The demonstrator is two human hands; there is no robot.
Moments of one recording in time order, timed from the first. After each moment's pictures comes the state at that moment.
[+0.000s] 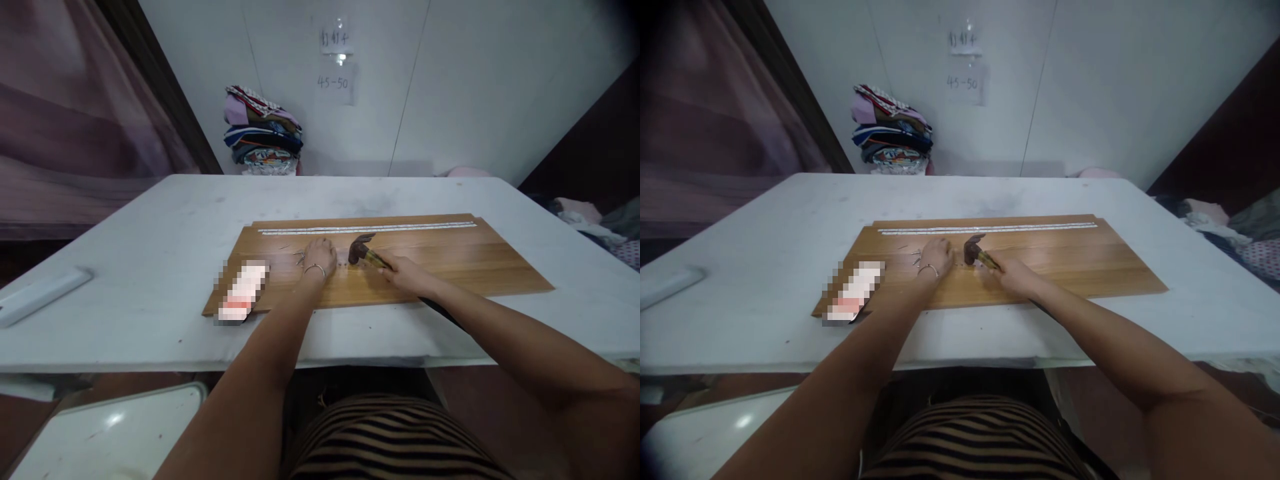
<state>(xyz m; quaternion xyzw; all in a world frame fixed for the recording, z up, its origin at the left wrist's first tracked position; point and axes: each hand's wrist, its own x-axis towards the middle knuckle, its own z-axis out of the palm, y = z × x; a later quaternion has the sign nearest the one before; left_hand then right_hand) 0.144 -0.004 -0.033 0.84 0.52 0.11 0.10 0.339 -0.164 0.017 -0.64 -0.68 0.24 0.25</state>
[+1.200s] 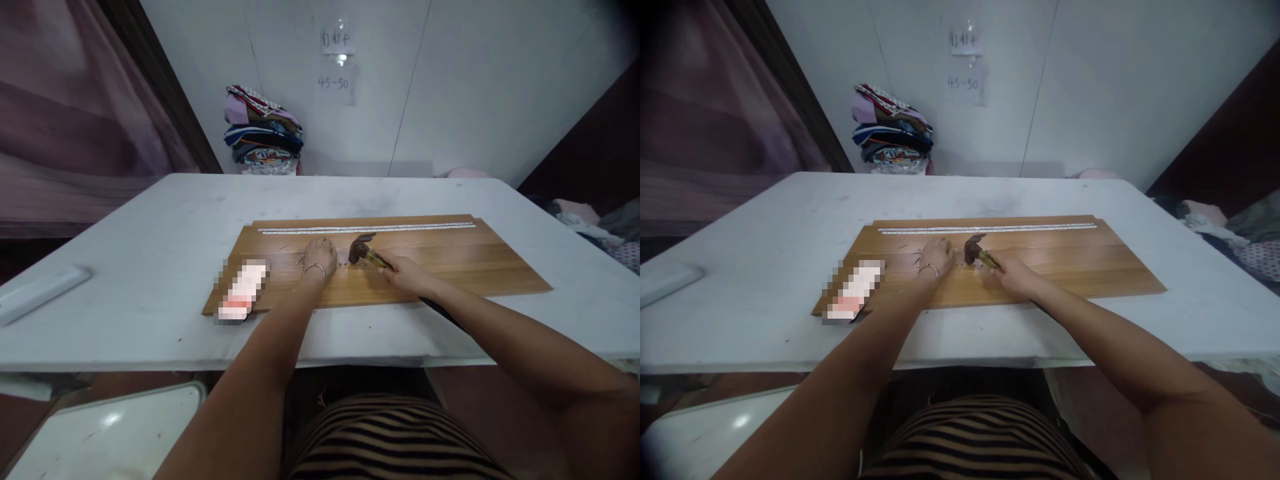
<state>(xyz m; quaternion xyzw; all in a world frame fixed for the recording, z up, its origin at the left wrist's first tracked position) 0.143 -0.006 -0.032 0.85 0.50 0.10 0.08 0.339 -0.163 0.020 -0.66 -0.67 0.24 0.23</state>
